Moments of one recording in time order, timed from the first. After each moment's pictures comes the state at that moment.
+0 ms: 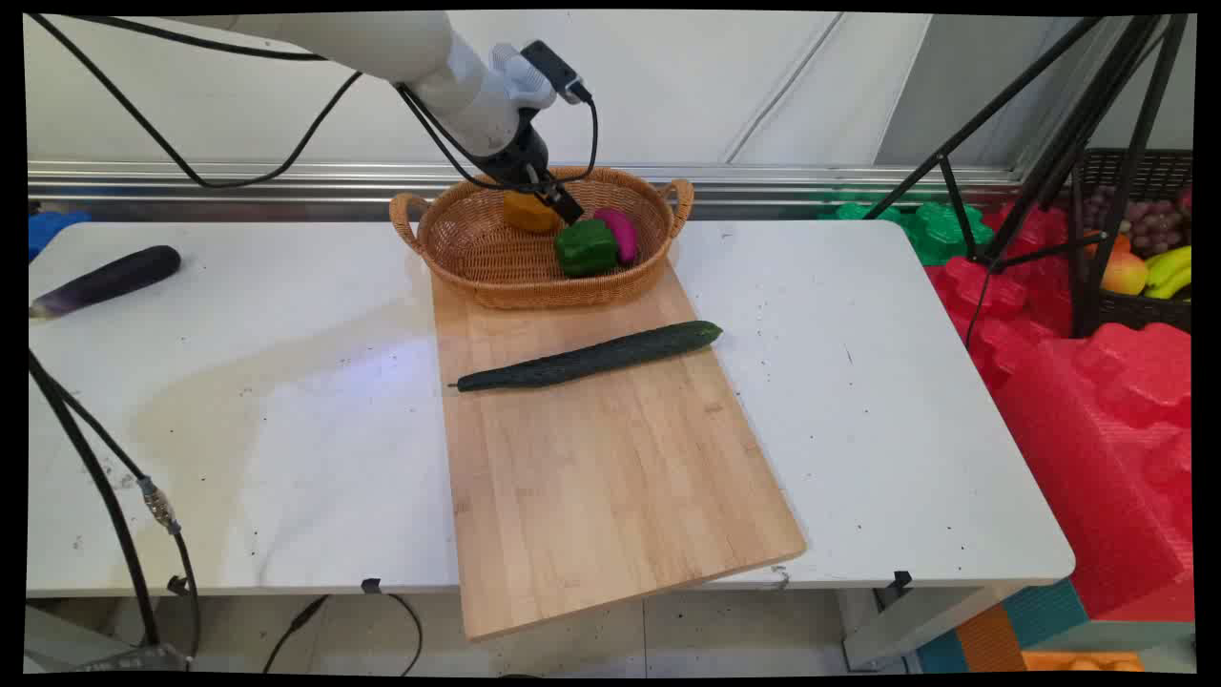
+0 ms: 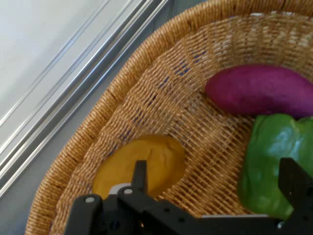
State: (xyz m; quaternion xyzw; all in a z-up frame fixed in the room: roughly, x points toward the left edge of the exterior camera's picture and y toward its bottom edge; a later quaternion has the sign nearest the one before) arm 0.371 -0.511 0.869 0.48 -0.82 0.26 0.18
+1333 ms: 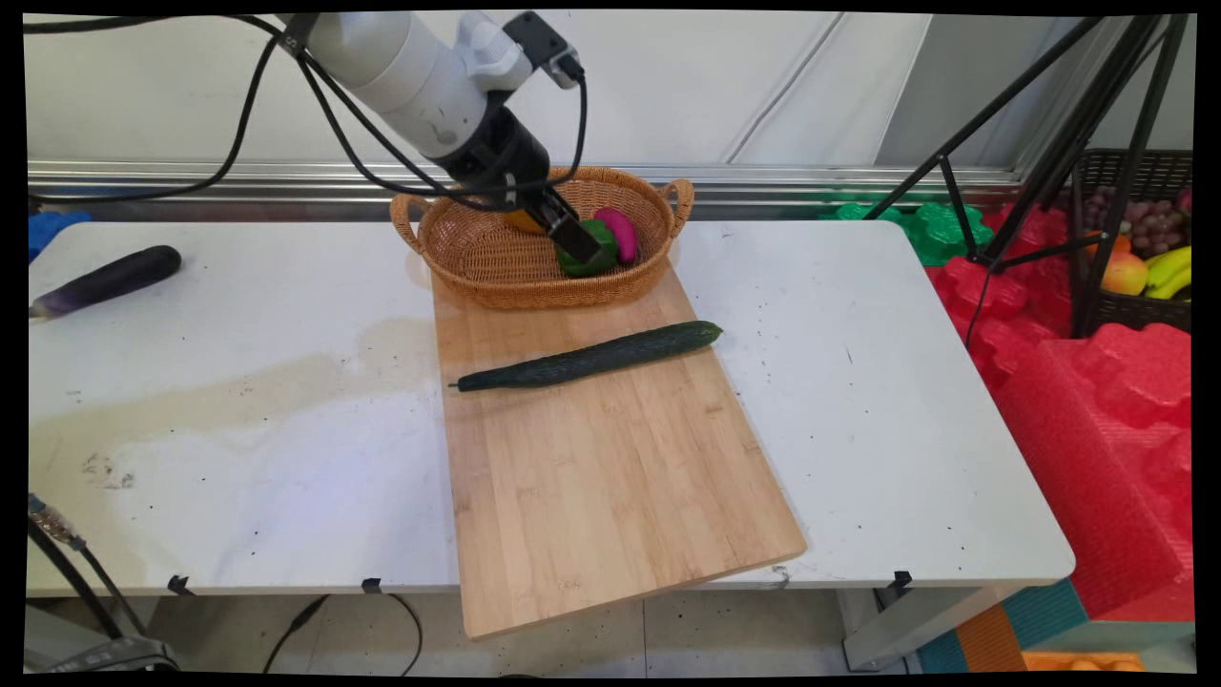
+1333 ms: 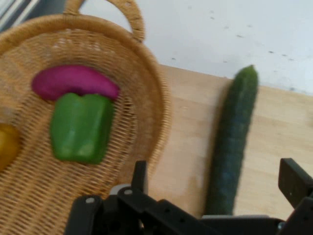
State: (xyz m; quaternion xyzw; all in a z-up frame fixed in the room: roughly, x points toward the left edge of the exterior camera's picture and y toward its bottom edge) arm 0.331 -0.385 0.949 0.41 -0.86 0.16 0.26
